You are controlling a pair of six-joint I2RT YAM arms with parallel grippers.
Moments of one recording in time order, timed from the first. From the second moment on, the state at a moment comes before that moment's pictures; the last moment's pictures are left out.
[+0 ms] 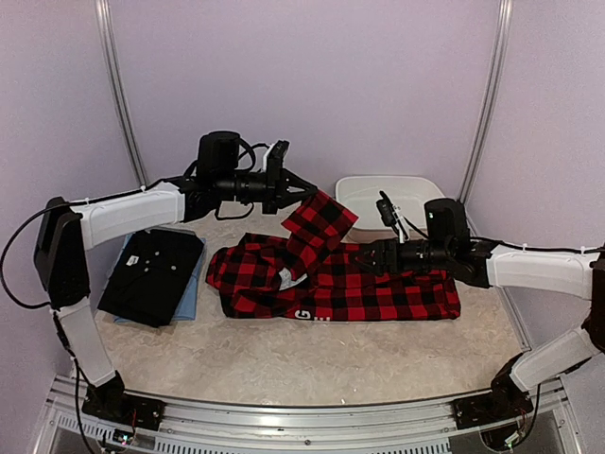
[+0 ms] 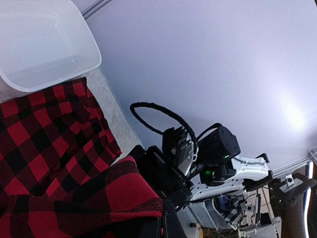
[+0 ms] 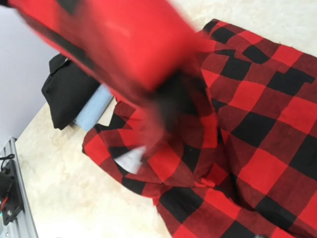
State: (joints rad) left arm -0.63 1.79 1.46 0.17 0.76 -0.96; right arm 0.59 1.36 0.78 0.15 -0.51 0.38
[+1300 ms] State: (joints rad) left arm -0.58 1.89 1.62 -0.40 0.52 -0.39; right arm 0.78 1.42 0.79 -0.05 -0.13 0.33
